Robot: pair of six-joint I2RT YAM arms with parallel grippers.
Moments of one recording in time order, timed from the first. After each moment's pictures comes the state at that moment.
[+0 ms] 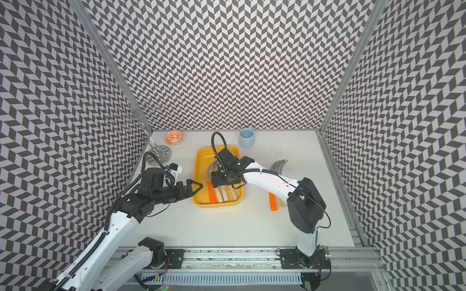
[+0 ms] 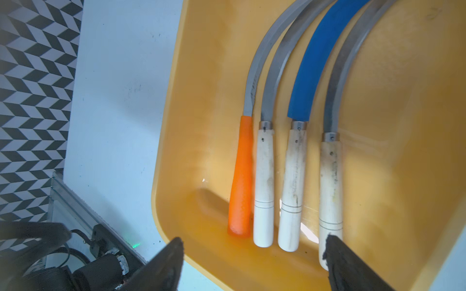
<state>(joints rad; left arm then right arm) -0.31 0.84 0.75 -0.64 0.48 -0.60 0.82 1.81 1.50 -0.71 -0.13 0.56</state>
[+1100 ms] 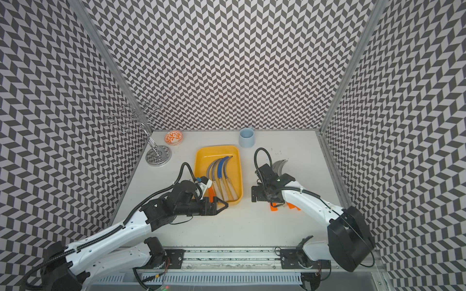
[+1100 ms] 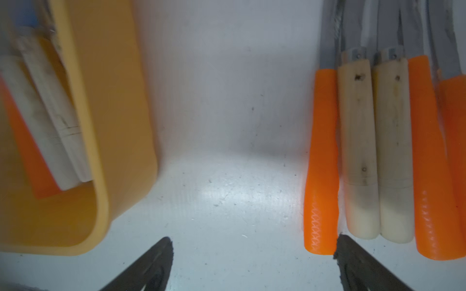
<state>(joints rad) -0.86 0.96 0.65 -0.36 0.32 -0.85 0.58 1.35 0.88 -0.79 0.01 0.60</state>
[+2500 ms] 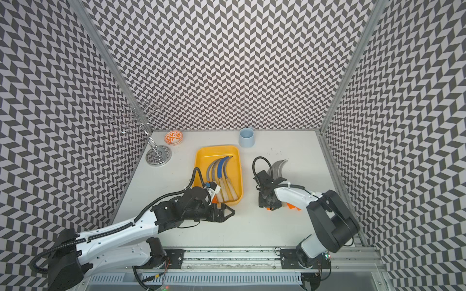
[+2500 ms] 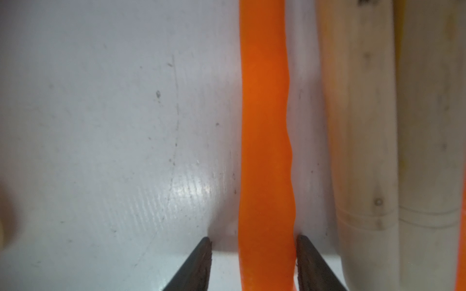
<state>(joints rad) -0.98 1.04 0.64 -0.29 0.23 -0.87 0.56 1.53 0.80 -0.67 0.06 0.64</state>
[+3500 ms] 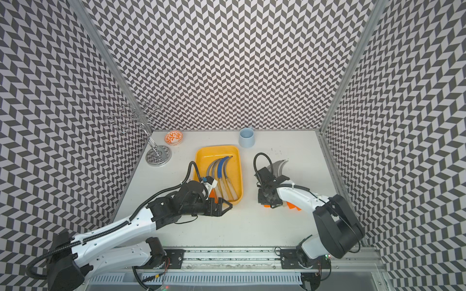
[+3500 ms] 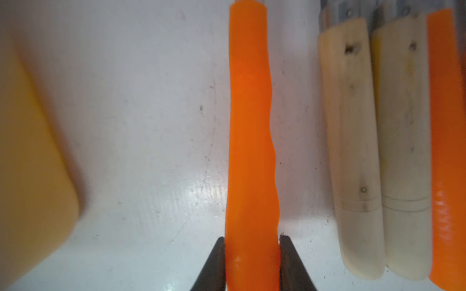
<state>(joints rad) -0.90 1.03 0.71 -0.38 0.23 -0.81 0.56 1.46 0.86 -0.72 0.04 0.61</state>
